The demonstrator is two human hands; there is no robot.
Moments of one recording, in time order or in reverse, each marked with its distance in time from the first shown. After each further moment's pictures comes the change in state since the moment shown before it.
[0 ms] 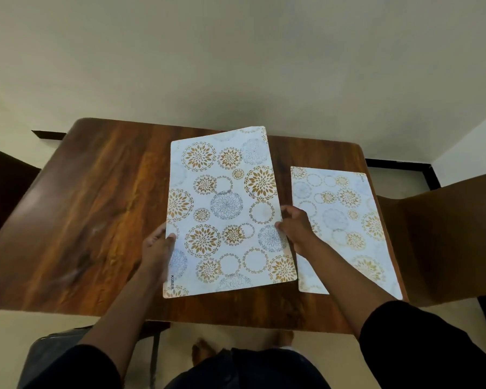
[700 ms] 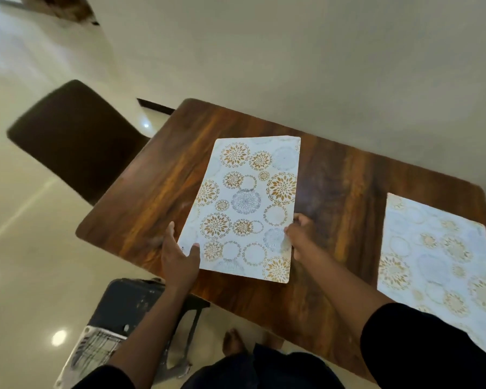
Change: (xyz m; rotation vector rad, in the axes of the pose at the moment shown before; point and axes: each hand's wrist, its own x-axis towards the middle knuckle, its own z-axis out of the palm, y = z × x) left_hand -0.020 -0.012 -0.137 0.547 0.511 0.281; right_hand 0.015 -0.013 0.212 -0.088 -0.032 0.085
